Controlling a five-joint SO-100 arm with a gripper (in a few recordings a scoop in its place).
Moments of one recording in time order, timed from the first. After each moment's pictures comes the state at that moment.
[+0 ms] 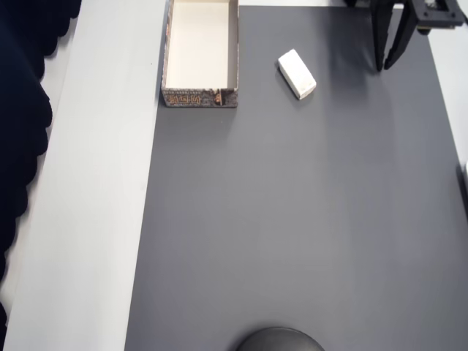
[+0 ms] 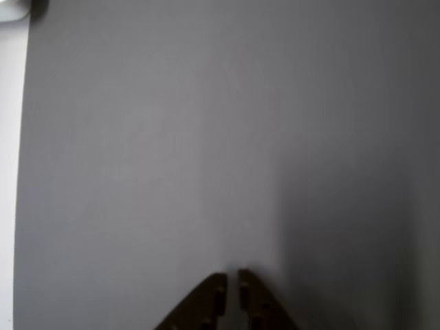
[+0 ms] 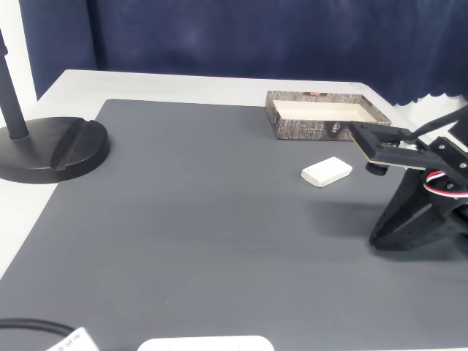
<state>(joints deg) 4.8 188.5 176.1 75.8 -1.0</state>
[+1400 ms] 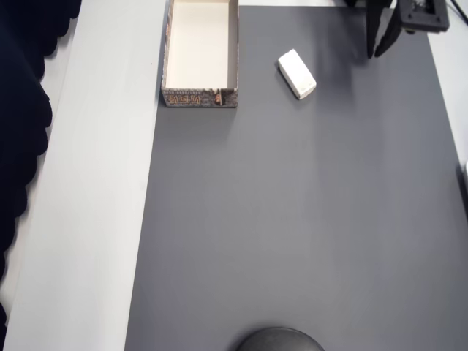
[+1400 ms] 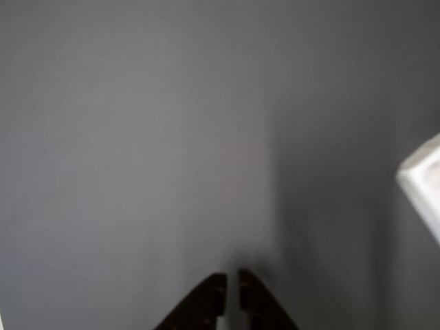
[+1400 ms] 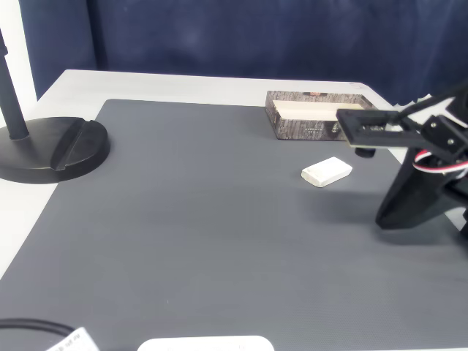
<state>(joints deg) 13.7 158.1 158.4 73.7 5.0</state>
